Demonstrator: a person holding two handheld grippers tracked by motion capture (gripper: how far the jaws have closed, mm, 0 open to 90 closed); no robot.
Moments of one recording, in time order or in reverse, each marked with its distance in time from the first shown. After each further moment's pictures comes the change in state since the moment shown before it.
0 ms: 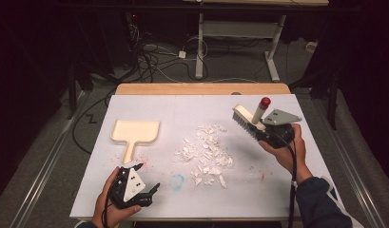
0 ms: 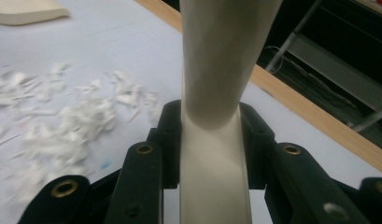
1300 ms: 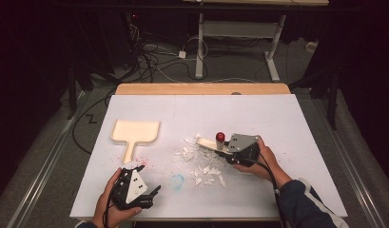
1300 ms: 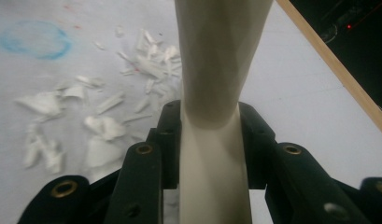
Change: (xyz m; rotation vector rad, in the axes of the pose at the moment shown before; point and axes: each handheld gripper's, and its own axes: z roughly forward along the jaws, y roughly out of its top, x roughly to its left) left arm -0.002 -0.001 0.002 0.020 -0.004 0.029; right arm 0.082 -0.010 0.027 -0.031 0.365 -0.345
